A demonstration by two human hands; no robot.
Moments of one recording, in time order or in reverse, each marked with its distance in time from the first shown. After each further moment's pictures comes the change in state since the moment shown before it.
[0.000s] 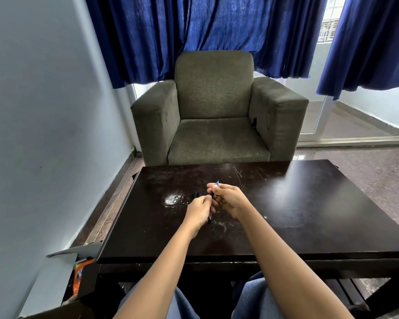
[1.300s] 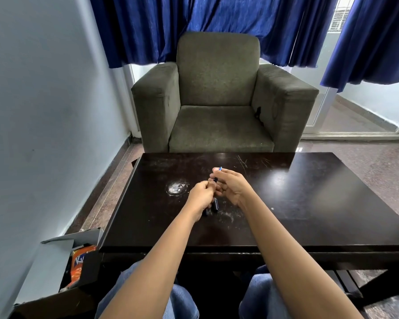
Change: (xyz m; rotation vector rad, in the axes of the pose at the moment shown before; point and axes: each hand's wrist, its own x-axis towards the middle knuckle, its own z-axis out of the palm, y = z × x) left_hand 0.015 0.000 -0.024 -0.090 -0.054 -0.038; right_hand 0.009 -0.002 0.032 0.054 0.118 0.041
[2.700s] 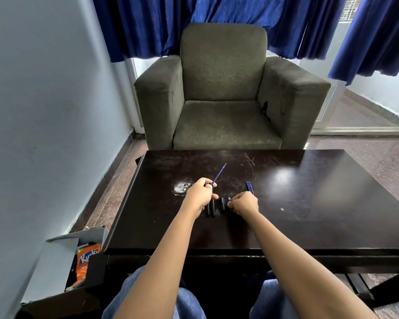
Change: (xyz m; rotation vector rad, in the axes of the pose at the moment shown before) left_hand 0.019 -0.005 -0.022 0.135 0.049 -0.166; right_hand 0.046 0.060 -0.039 -0.965 0.380 0.079
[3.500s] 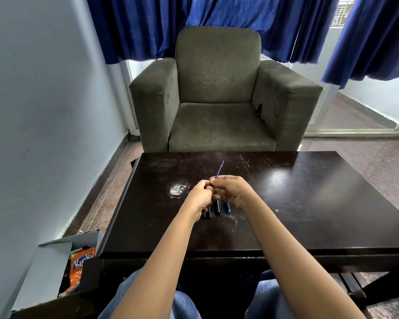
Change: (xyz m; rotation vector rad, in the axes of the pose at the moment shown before) left_hand -0.006 0.006 0.007 -0.098 -0.100 -0.002; right_hand -0.041 -0.060 -0.034 0.840 -0.381 -0.009
